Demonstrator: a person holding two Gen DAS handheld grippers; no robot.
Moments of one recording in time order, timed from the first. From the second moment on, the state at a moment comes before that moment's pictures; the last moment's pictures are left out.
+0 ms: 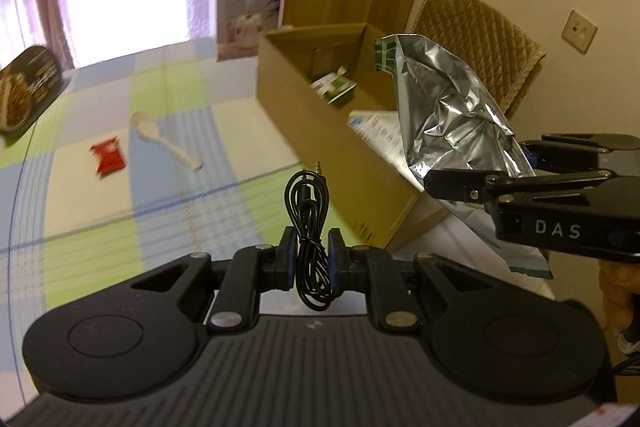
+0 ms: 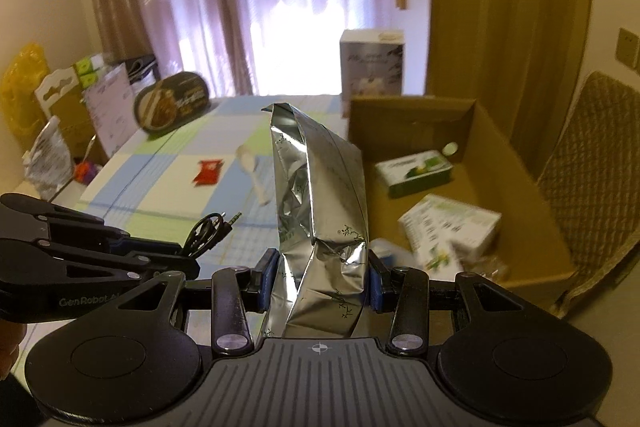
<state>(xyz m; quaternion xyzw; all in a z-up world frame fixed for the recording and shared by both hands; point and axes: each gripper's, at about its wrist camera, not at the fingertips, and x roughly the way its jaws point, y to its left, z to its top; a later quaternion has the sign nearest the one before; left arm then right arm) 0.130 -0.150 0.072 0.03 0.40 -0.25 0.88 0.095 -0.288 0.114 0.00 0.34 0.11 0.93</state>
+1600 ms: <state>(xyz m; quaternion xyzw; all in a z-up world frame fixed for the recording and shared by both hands) 0.181 -0.208 0.052 0.02 0.36 -0.25 0.90 0.179 -0.393 0.108 -0.01 0.33 0.05 0.94</state>
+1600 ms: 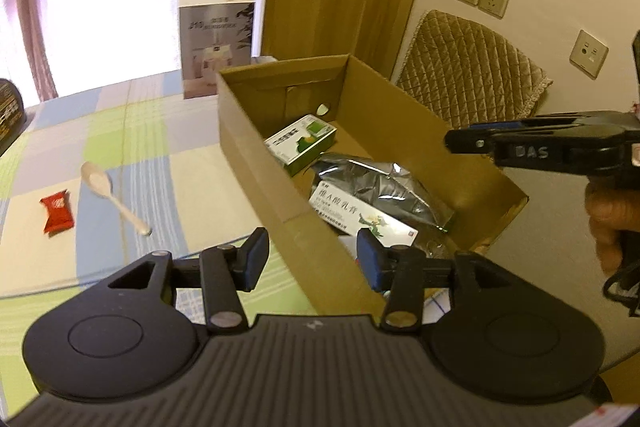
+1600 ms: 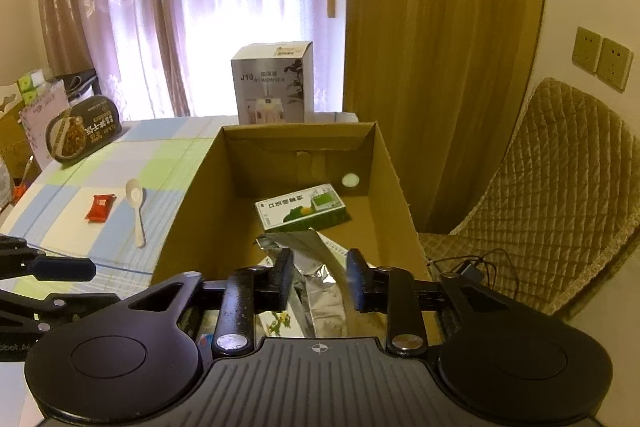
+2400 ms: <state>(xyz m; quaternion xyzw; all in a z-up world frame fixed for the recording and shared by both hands) 0.114 -0.108 0.052 -0.01 0.38 -0.17 0.91 0.105 -0.315 0.104 0.00 0.35 0.11 0.93</state>
